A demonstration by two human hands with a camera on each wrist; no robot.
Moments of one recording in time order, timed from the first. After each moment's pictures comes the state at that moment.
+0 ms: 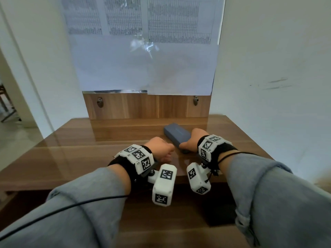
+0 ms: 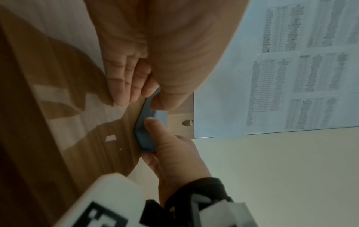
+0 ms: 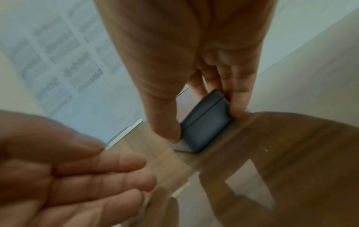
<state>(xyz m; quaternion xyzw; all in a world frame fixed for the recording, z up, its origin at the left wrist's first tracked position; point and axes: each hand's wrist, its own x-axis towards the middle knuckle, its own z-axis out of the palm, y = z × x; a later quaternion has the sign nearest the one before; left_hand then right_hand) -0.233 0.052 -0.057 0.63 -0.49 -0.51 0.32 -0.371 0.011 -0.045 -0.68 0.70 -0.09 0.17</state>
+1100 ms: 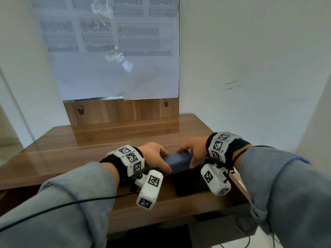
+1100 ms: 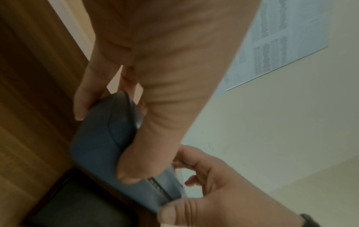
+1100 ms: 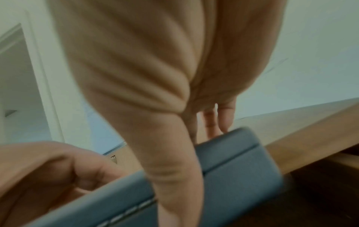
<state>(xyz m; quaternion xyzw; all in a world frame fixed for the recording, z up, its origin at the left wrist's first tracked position) -0.287 0.145 -0.033 0.57 -0.78 -0.25 0.02 -0.466 0.147 -0.007 -0.81 0.55 0.14 0.15</state>
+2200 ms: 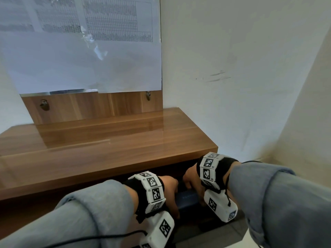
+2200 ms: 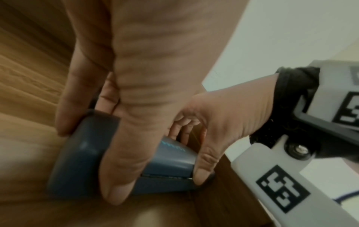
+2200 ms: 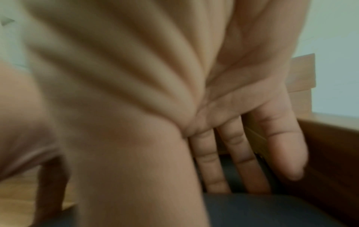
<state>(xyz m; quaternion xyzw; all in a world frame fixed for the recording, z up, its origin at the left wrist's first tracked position) -0.382 0.130 -0.112 0.47 -0.83 -0.22 -0.23 -0.497 0.127 -0.093 -0.77 0.48 0.41 0.08</state>
